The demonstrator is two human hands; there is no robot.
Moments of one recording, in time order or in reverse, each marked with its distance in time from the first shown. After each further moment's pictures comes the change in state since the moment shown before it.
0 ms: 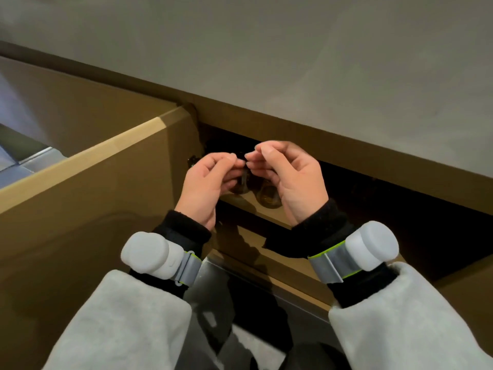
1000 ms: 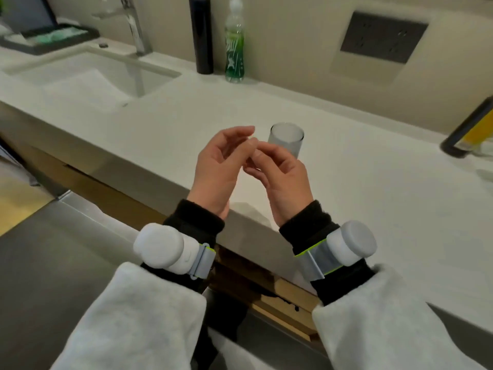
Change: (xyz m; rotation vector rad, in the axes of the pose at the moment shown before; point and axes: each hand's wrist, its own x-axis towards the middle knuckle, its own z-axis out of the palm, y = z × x) left_hand 0.085 0.384 0.141 -0.116 -0.003 0.099; right_hand 0.151 -0.344 0.066 0.103 0.028 0.088
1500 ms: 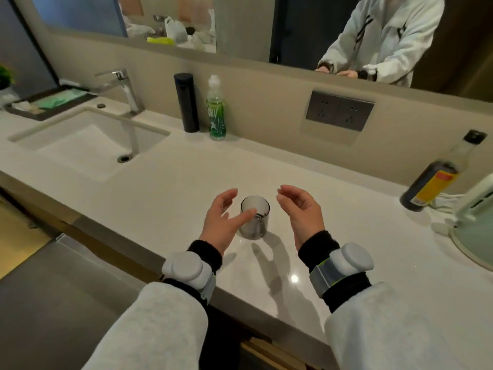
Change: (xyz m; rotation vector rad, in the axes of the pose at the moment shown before) left_hand 0.072 -0.012 0.048 0.300 0.020 -0.224; right_hand 0.082 -0.068 -0.089 -0.143 0.297 0.091
